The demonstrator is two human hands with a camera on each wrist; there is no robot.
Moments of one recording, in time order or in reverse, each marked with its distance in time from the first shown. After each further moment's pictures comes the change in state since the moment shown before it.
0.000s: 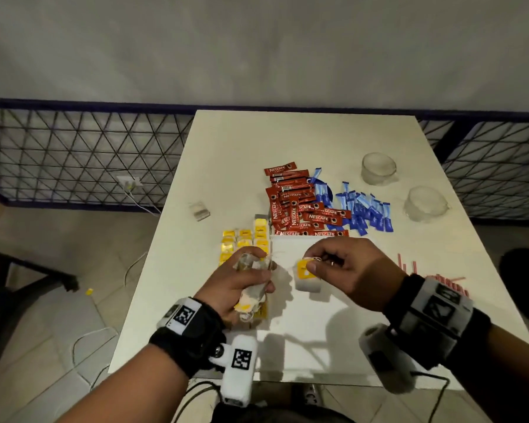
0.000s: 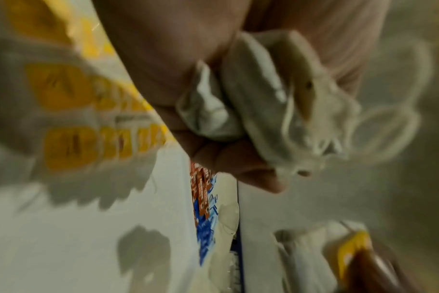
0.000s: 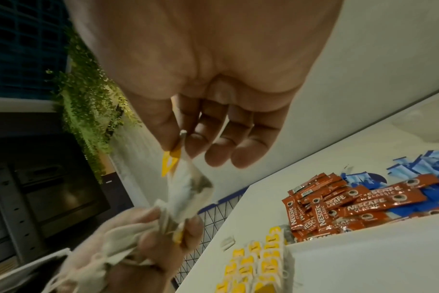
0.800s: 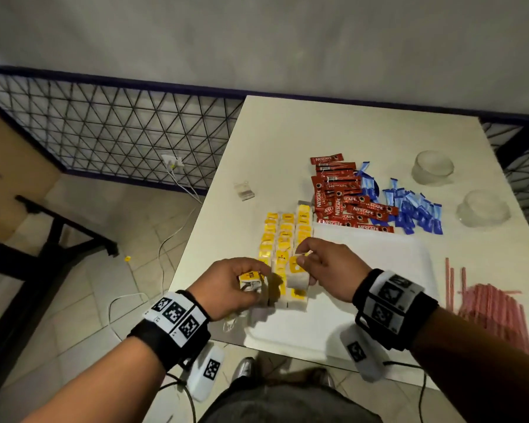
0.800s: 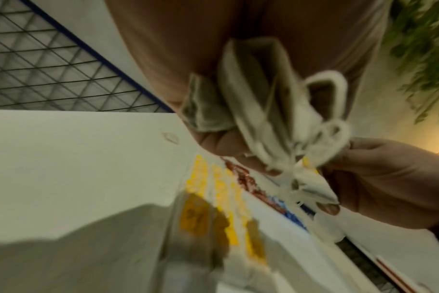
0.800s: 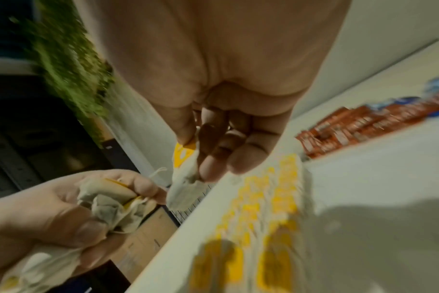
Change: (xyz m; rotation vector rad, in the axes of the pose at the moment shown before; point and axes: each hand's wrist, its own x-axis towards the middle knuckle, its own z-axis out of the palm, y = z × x) left_hand -0.078 0.024 -0.058 0.946 0.107 0.060; right_hand 0.035 -0.009 0.092 -0.030 -0.221 0.213
